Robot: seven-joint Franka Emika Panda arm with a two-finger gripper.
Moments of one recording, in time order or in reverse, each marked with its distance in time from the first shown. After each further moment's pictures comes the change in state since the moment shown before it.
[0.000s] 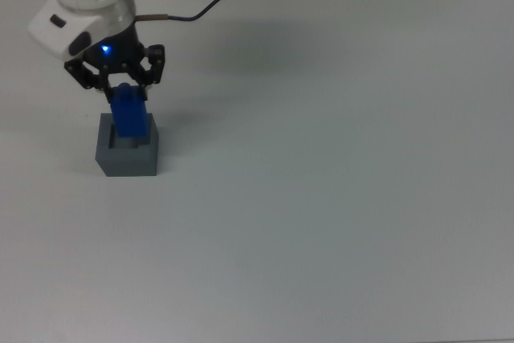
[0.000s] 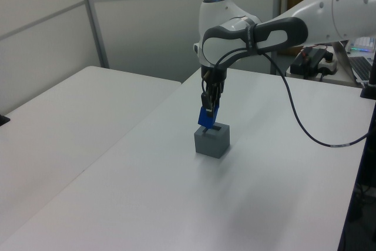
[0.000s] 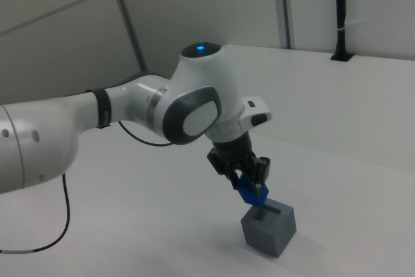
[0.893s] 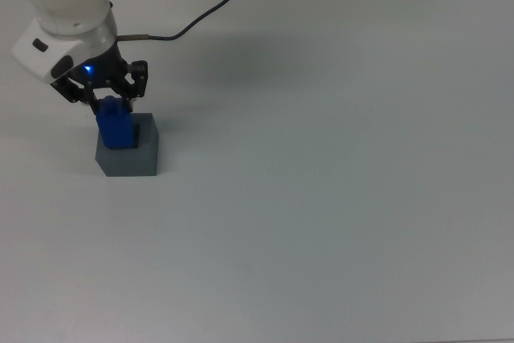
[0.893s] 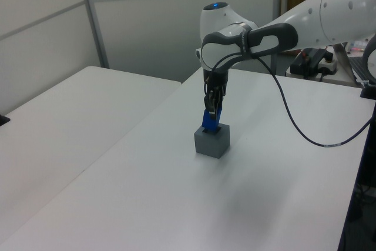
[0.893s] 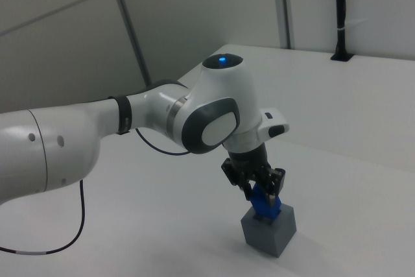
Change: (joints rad) arm -0.036 0.070 0.000 0.039 0.000 -0.001 -0.035
